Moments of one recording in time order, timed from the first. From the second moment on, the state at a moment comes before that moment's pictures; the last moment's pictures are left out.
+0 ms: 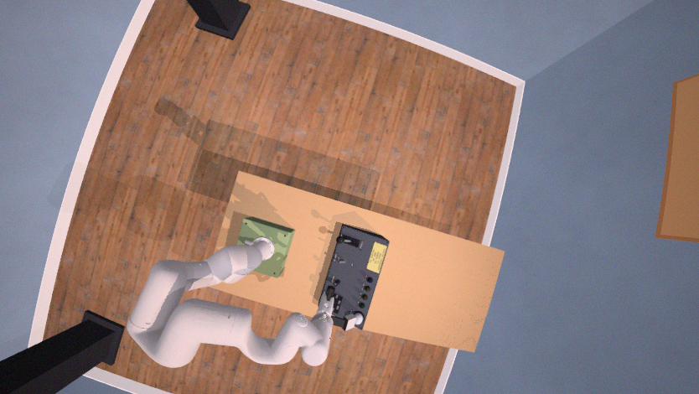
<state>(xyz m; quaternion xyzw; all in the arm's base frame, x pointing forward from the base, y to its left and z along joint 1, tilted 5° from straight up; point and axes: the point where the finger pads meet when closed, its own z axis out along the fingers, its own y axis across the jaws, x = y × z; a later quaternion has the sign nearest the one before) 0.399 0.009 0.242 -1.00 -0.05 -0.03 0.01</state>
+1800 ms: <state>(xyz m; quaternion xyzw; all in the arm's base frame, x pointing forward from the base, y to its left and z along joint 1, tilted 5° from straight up) 0.386 0.055 0.214 -0.95 -0.25 -0.19 0.03</state>
